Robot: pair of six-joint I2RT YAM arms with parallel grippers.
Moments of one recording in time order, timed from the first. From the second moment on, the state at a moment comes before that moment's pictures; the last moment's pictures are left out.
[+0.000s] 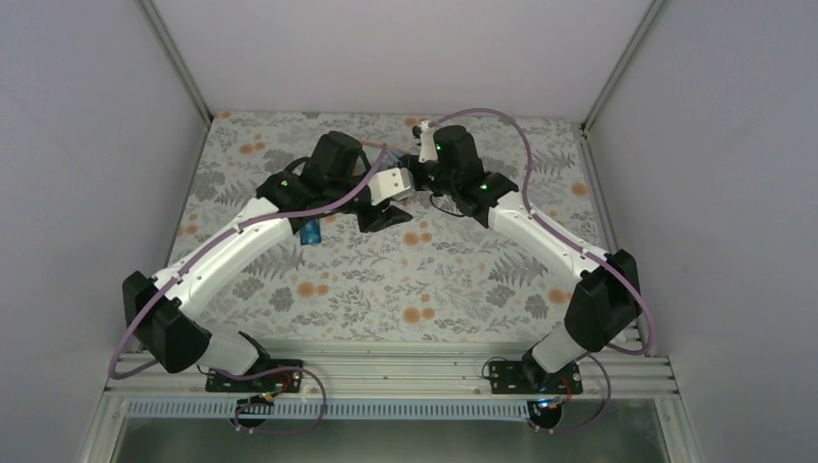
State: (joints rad) left arm -0.67 1.42 1.40 -0.68 0.53 0.47; right arm 0.63 1.57 1.34 -0.24 -0.24 0.54
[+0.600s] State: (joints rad) left arm -0.53 1.47 1.39 -0.62 0.39 0.43; right arm 0.62 1.51 1.33 -0.21 -0.29 0.55
